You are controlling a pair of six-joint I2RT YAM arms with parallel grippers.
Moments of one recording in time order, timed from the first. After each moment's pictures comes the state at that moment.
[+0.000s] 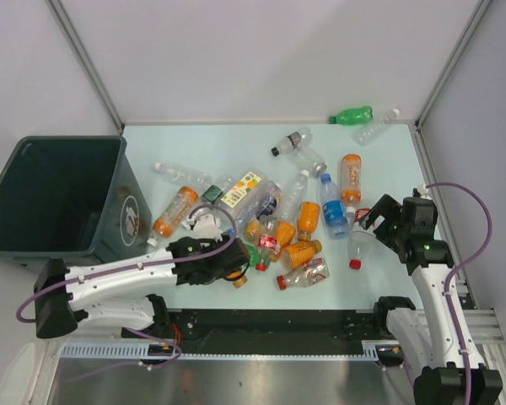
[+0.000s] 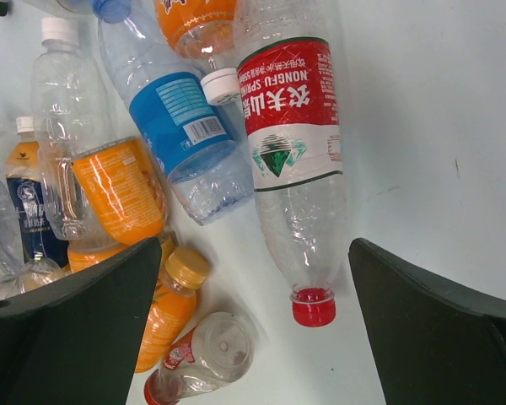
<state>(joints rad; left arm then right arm) -1.18 1.12 0.79 -0.95 -0.53 -1.46 -0.04 0.75 0.67 -0.66 -0.05 0.62</state>
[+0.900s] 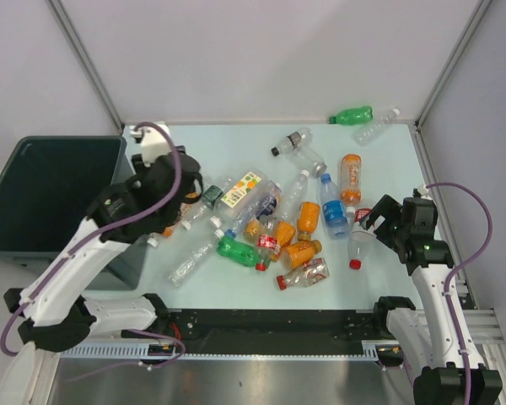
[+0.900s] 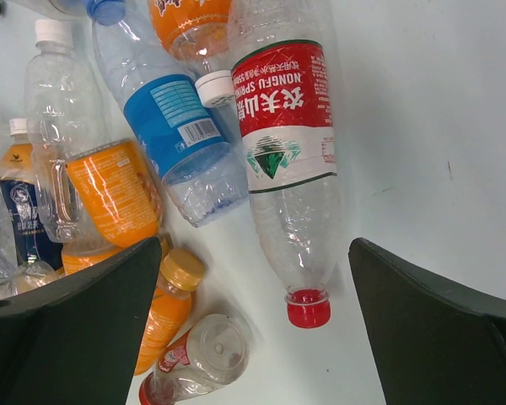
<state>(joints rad) -0.88 1.17 1.60 -1.17 -0.97 -0.66 -0.04 0.75 0.67 -0.66 -0.04 0.61</state>
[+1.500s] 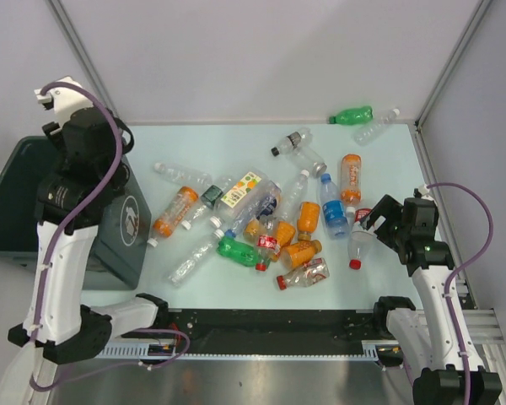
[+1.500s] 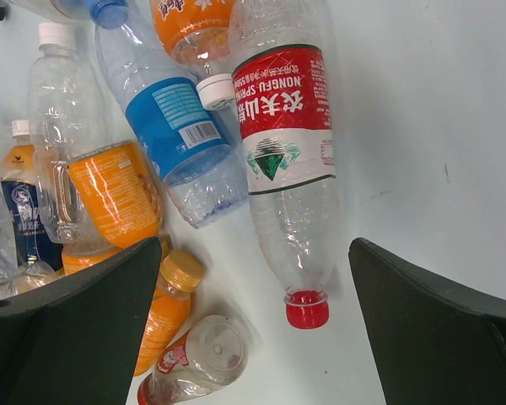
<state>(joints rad) -0.38 1.17 1.86 -1.00 -0.99 -0.26 -0.04 0.74 0.67 -0.66 -0.04 0.61</state>
